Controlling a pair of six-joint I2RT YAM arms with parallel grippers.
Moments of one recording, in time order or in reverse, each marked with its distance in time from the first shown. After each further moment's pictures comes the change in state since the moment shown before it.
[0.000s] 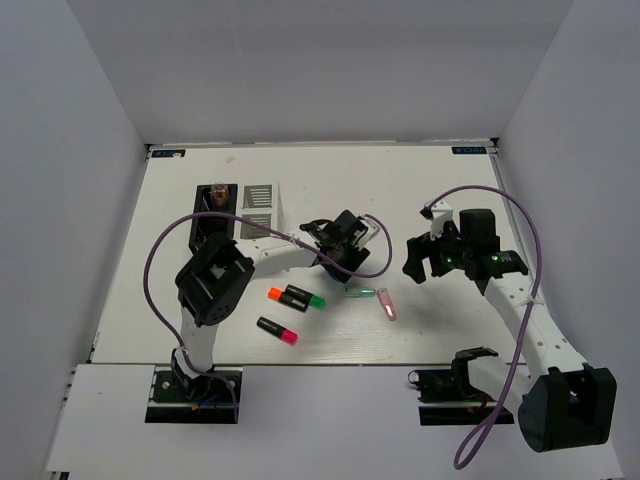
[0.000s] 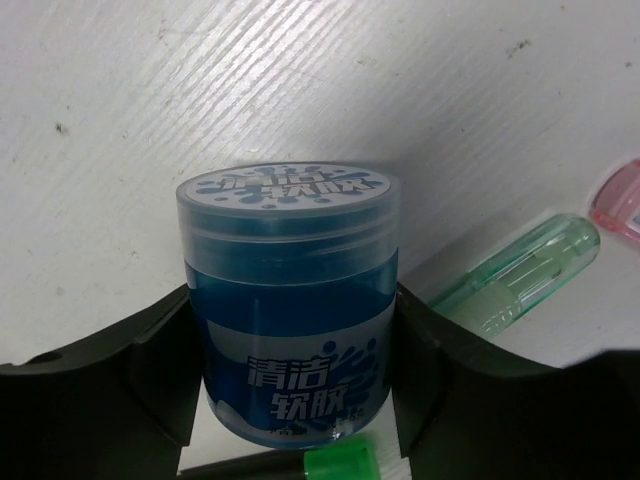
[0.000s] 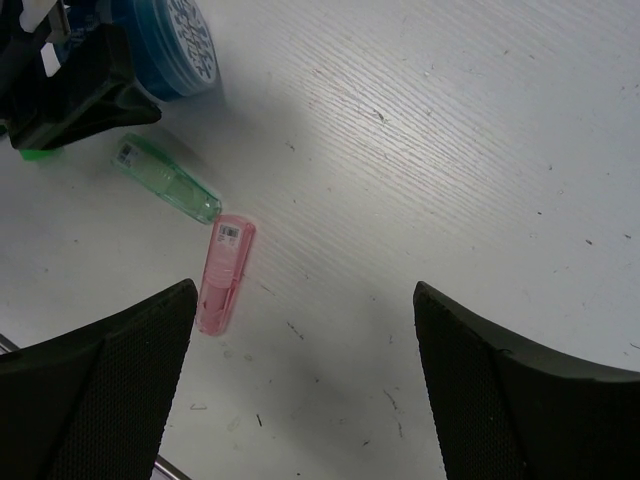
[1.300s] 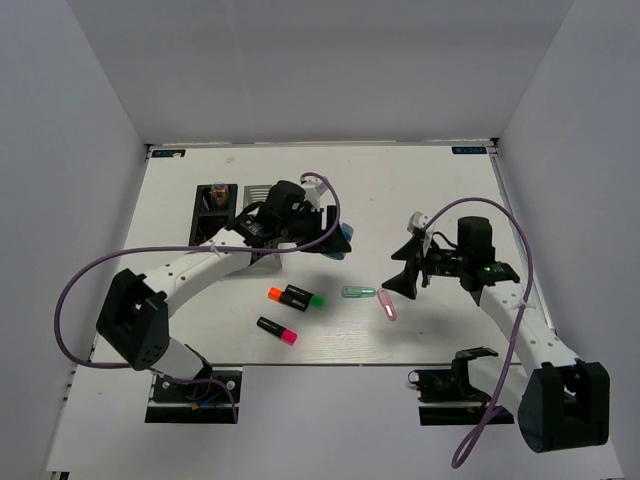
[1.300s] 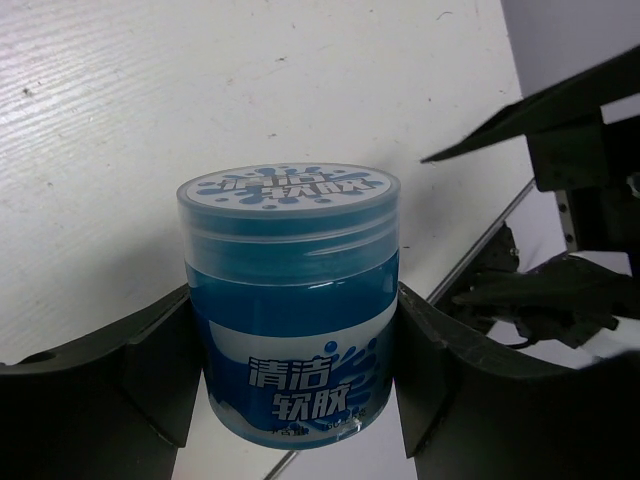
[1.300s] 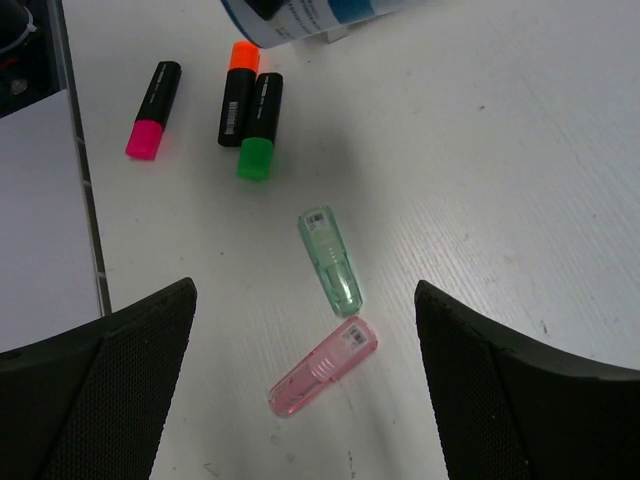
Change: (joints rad) left arm 0.194 -0.460 -0.215 0.165 0.410 -0.487; right arm -0.003 -0.018 -0.150 0.253 -0.610 -0.220
